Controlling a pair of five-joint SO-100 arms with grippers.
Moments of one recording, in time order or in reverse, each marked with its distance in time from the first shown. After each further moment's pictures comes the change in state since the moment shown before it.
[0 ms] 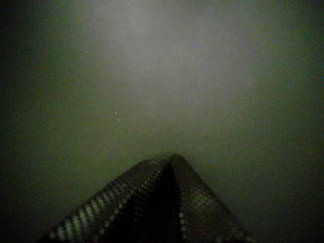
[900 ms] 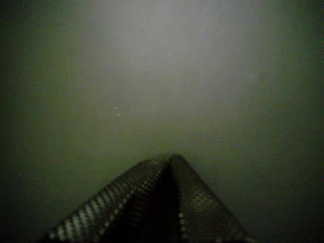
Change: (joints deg) arm 0 -1.0 11.5 20.2 23.7 0.1; arm 1 0.0 0.1 0.0 0.8 -0.5
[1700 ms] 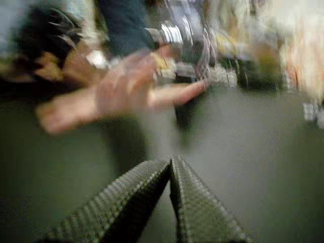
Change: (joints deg) arm 0 -2.3 3.7 21.0 -0.9 10.0; arm 1 -3.4 -0.5 -29.6 -13.5 1.6
